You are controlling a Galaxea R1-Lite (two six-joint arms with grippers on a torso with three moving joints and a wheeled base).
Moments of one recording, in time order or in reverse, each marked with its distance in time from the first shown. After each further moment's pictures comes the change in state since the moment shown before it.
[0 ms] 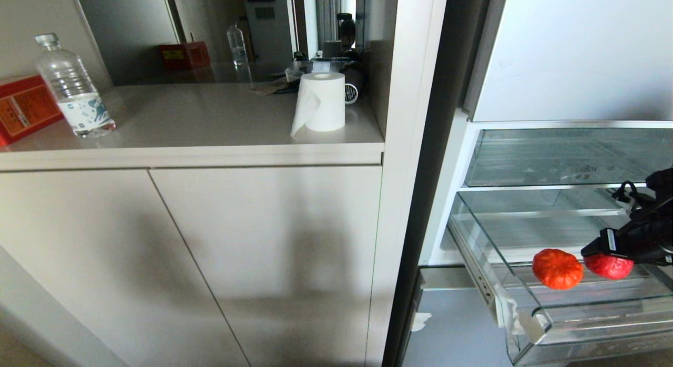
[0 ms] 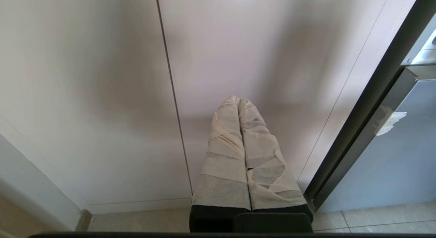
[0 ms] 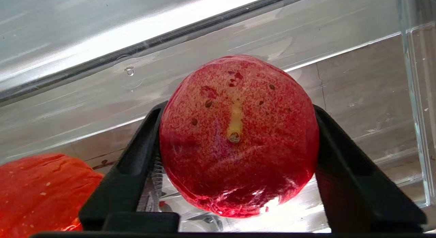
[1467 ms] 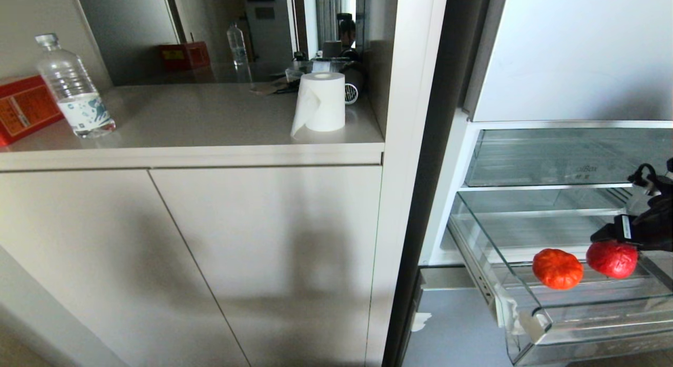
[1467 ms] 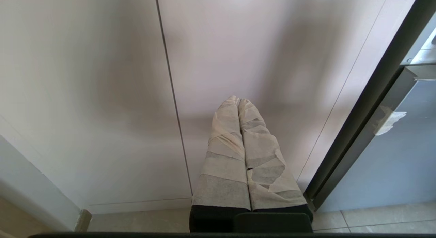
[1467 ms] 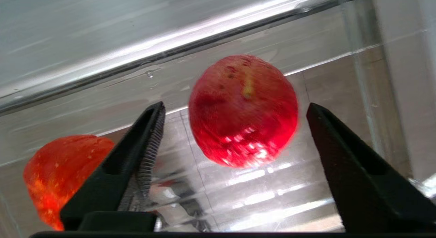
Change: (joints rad) left arm 0.000 0.000 0.000 0.000 0.000 0.000; right arm 0.001 -0.110 0.013 0.005 -0.001 -0.012
